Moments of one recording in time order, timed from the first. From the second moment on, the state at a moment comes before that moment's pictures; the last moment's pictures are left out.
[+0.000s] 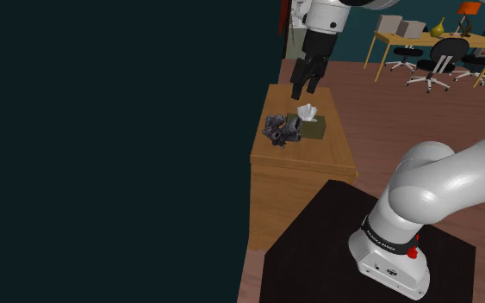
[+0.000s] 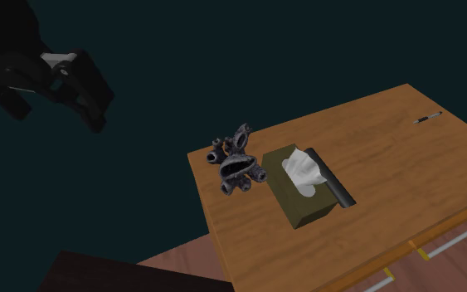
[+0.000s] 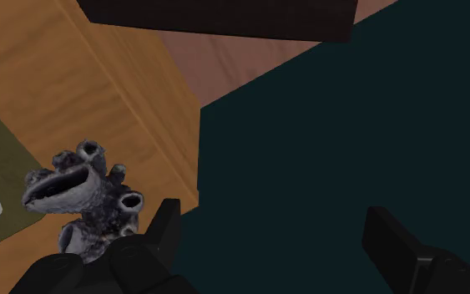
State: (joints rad) arm 0.01 -0.75 -0.05 -2.33 0.09 1.65 -0.07
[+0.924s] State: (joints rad) arm -0.01 -0.44 -0.22 -2.31 0.02 1.91 -0.34
